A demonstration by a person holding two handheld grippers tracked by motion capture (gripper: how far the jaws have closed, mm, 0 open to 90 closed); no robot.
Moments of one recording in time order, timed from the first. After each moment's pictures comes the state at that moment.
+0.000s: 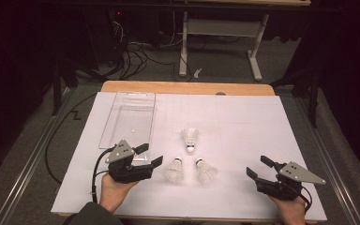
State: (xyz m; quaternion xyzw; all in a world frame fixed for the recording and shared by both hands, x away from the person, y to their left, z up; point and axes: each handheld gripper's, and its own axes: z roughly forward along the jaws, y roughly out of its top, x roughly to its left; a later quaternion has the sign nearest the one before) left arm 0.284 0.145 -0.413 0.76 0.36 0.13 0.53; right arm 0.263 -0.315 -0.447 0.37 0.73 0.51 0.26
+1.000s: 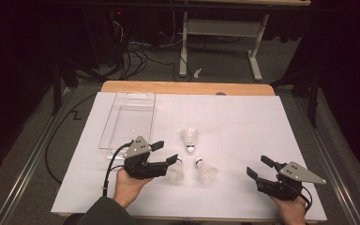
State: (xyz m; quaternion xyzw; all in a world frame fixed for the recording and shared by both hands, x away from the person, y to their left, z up) left arm 0.296 0.109 -0.407 0.77 0.33 0.11 0.53; right arm 0.263 -0.316 -0.447 0.38 0.73 0.51 0.26
